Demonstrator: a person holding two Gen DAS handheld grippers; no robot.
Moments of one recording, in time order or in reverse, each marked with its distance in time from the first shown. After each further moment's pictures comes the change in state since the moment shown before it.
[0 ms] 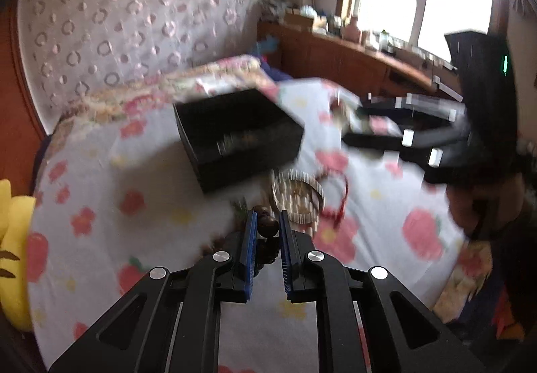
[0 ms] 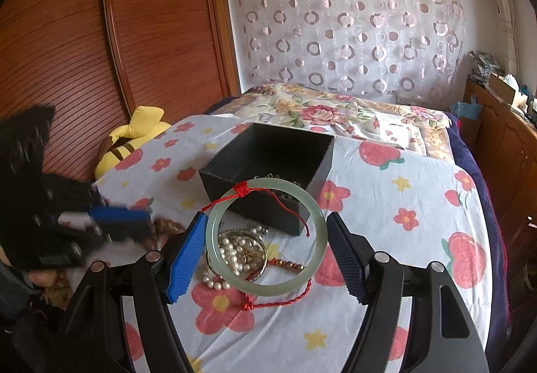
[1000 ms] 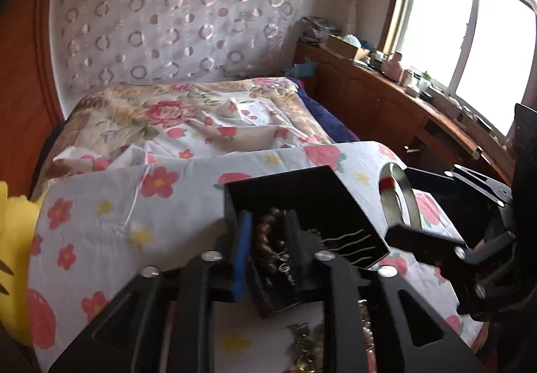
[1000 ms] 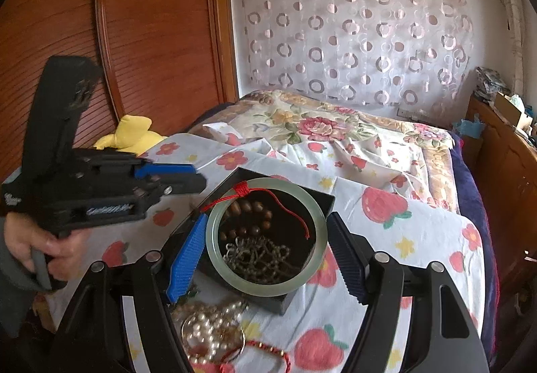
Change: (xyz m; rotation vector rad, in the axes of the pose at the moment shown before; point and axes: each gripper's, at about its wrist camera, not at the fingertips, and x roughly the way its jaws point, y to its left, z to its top) left arm 0.069 0.078 0.083 -0.171 -0.043 0.068; right arm 0.056 -0.005 0.068 -0.054 0.007 -0.025
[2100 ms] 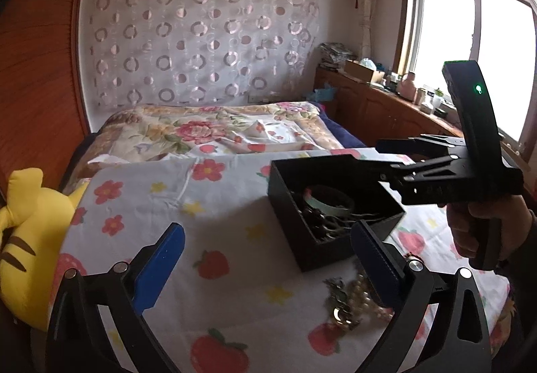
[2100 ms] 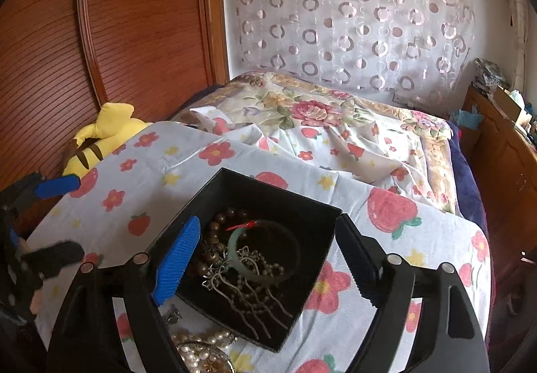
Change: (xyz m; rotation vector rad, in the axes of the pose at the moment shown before) left arm -0.058 0.013 -0.059 0.003 -0.135 0.092; right arm 0.044 -0.005 0.018 0.002 0.076 -0.038
